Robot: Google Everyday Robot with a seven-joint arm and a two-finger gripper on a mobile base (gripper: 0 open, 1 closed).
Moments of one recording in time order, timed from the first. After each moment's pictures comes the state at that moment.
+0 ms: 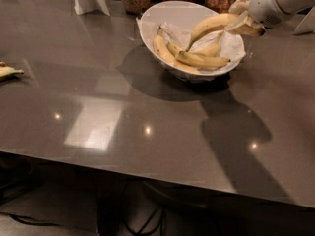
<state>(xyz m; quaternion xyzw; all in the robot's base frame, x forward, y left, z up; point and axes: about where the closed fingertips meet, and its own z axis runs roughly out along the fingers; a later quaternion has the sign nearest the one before) 0.675 -0.197 0.973 -0.61 0.68 -0.10 0.40</state>
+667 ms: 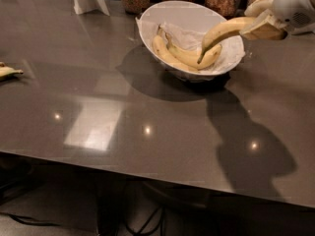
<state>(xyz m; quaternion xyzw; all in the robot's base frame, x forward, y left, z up) 0.625 -0.217 0.995 -0.58 0.70 -0.08 0.41</state>
